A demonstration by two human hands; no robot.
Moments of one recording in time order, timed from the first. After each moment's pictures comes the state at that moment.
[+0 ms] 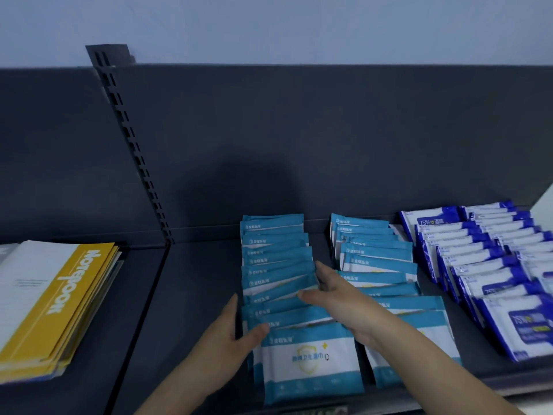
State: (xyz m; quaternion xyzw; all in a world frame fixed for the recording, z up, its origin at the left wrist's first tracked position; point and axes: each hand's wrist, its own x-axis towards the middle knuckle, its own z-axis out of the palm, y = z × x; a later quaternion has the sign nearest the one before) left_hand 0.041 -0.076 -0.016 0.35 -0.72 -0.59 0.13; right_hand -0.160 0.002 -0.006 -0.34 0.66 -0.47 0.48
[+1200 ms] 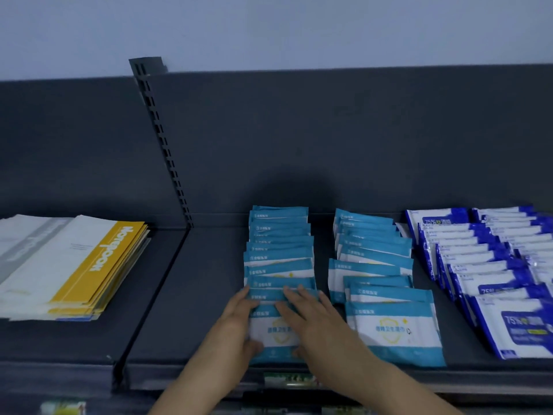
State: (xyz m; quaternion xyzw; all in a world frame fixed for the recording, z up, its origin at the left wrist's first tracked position) left_hand 0.038 -0.019 -0.020 0.42 -0.84 -0.32 0.10; right_hand -0.126 0.063 -0.021 -0.73 0.68 -0.04 0.07
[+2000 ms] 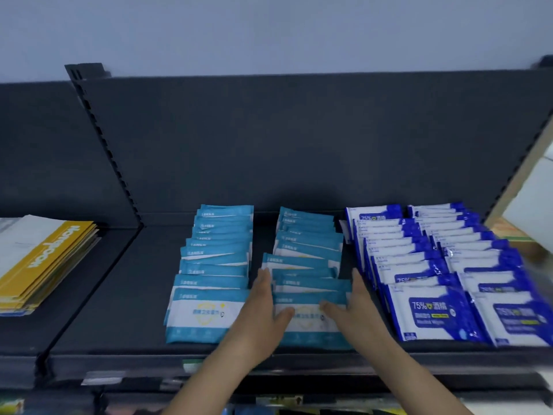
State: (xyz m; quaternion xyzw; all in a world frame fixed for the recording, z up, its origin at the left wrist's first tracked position) left_hand -0.104 0.057 -0.020 0.41 -0.80 -0.42 0.13; right_hand -0.255 0.144 -0.024 -0.35 0.76 -0.45 0.31
